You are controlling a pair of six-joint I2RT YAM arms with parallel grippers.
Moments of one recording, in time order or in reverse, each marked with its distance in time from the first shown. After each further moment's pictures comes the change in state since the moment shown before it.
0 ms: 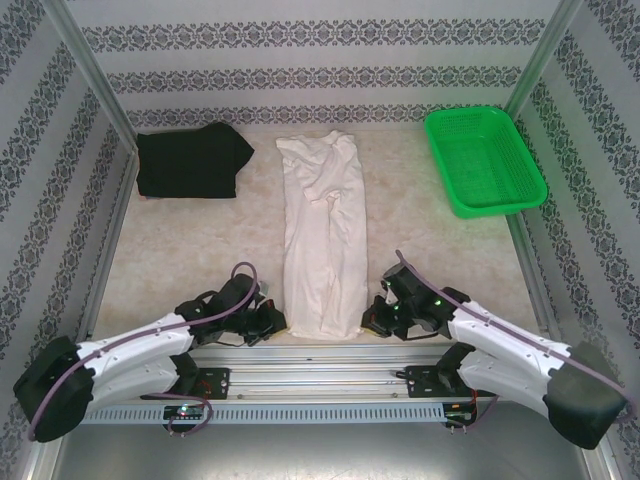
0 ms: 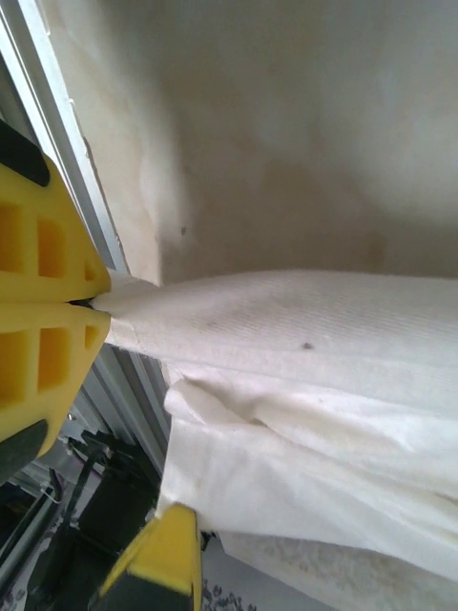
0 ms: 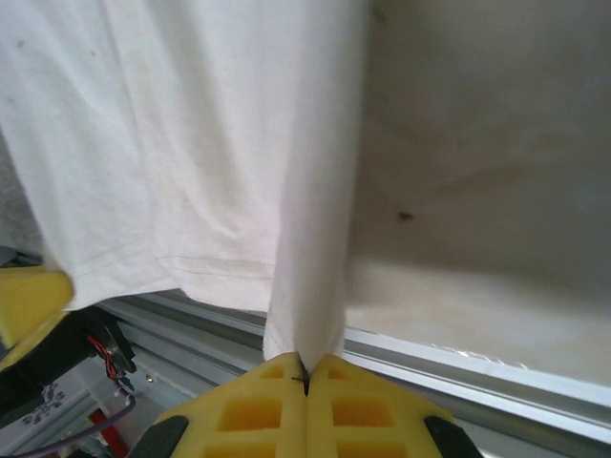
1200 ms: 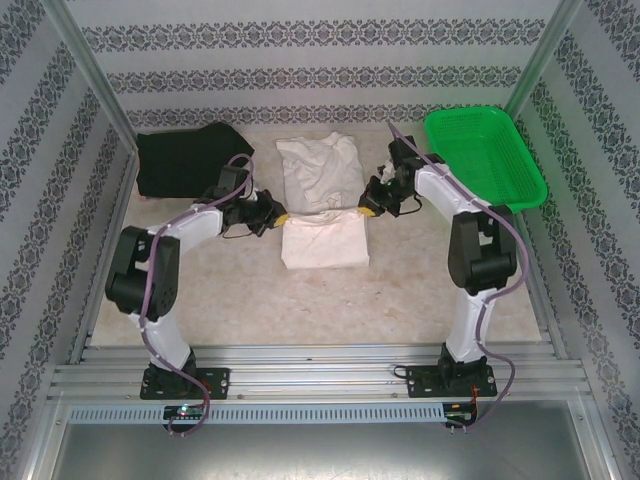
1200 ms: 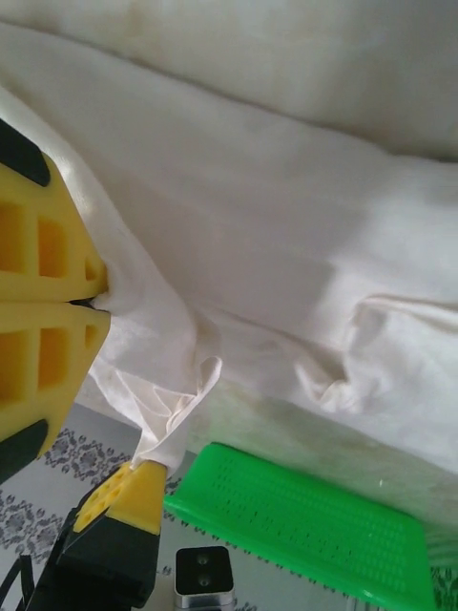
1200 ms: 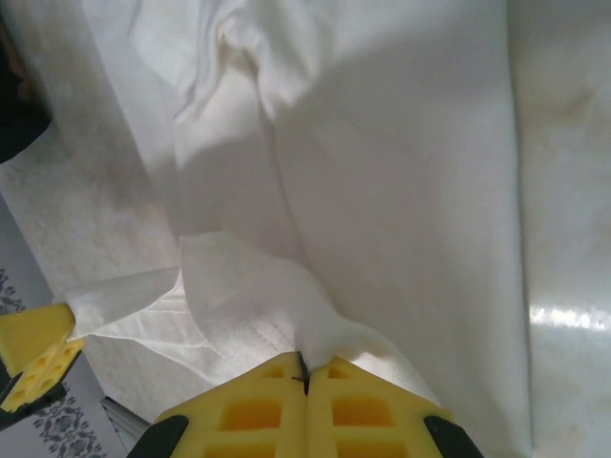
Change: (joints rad) left arm 0.562 0.870 0.827 0.040 0.262 0.235; right arm -0.501 1.066 1.185 -0.296 -0.135 -0.521
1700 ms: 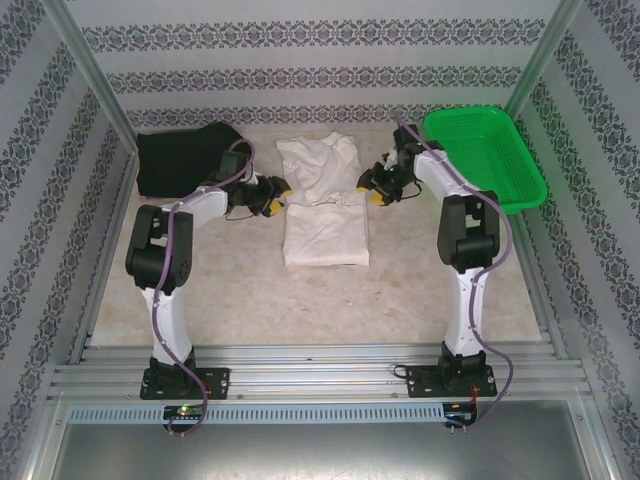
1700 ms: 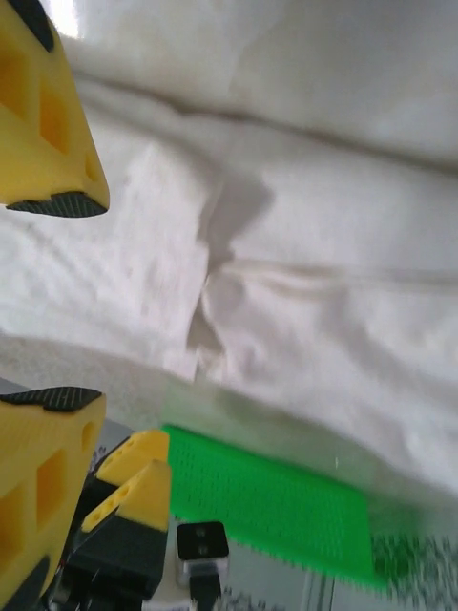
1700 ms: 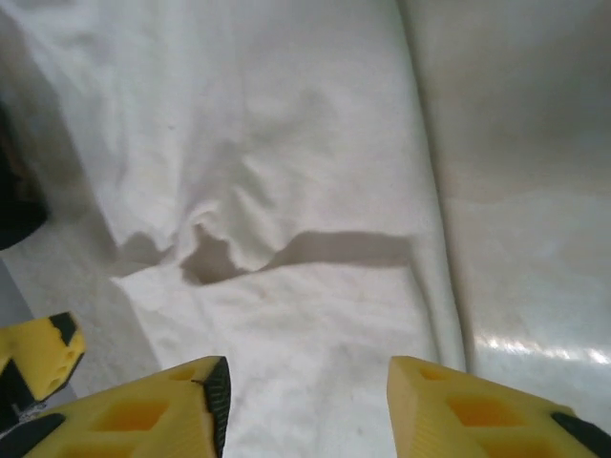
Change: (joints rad) left arm 0.055 0.151 0.215 -0.006 0.028 0.031; right arm -0.073 0.173 0.248 -0.046 0.011 -0.035
